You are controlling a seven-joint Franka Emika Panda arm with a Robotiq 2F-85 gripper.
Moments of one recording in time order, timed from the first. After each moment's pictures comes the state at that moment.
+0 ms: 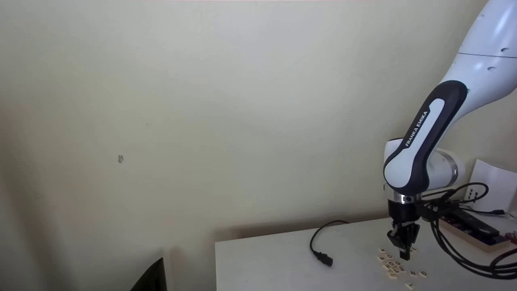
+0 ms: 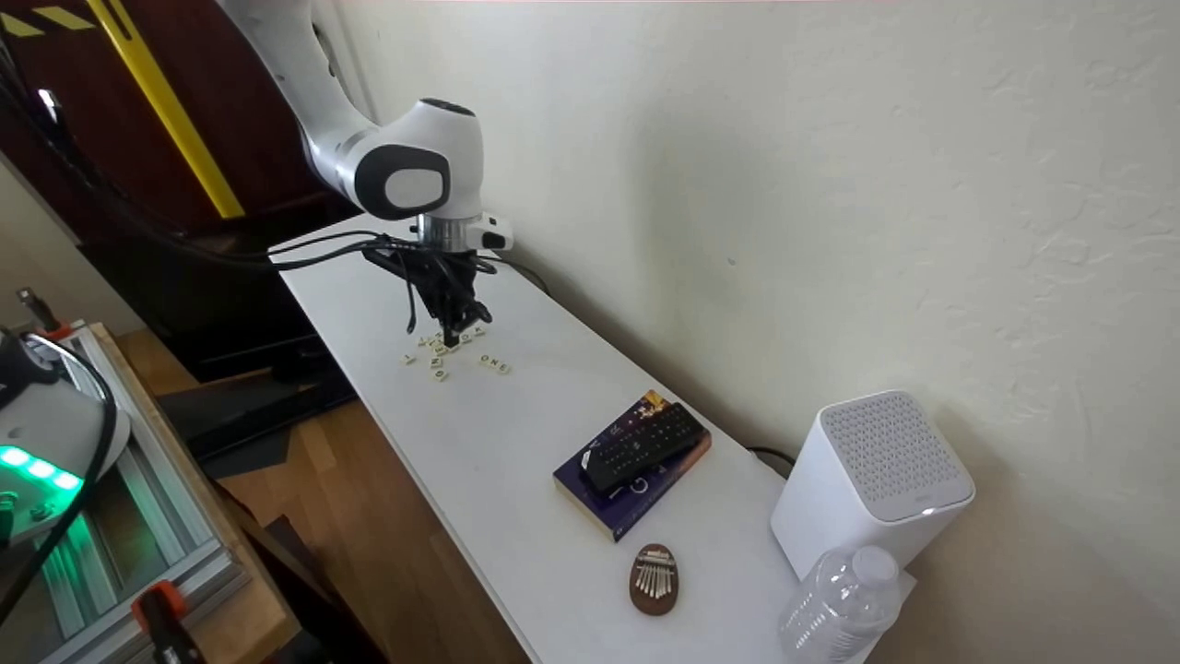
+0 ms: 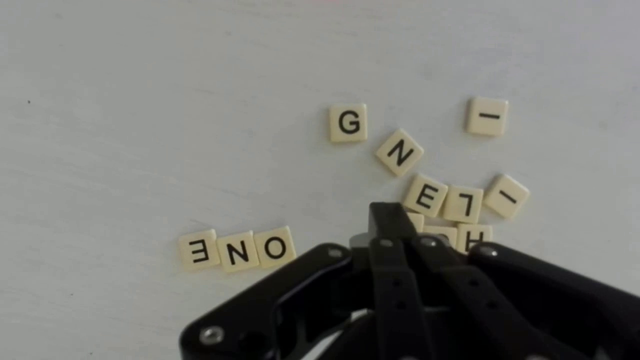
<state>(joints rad) -0.13 0.66 -0.02 -2.26 -0.07 2.69 -0.21</state>
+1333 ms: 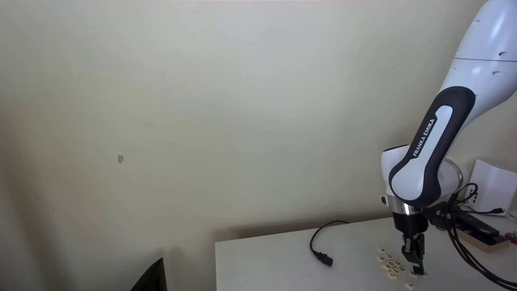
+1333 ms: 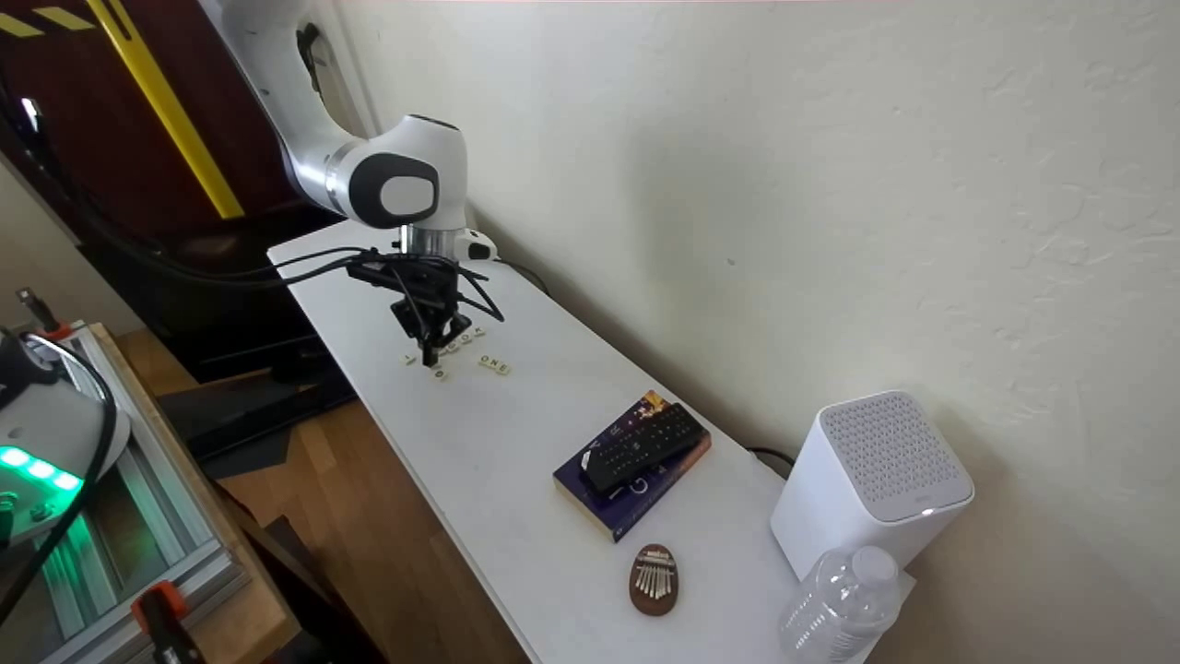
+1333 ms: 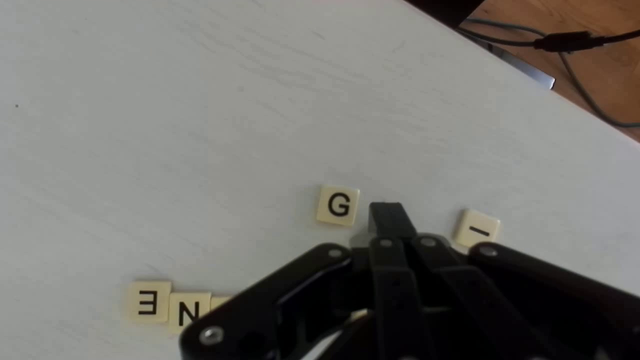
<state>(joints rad) -0.10 0.68 -0.03 -2.29 -0.20 2.64 -0.30</state>
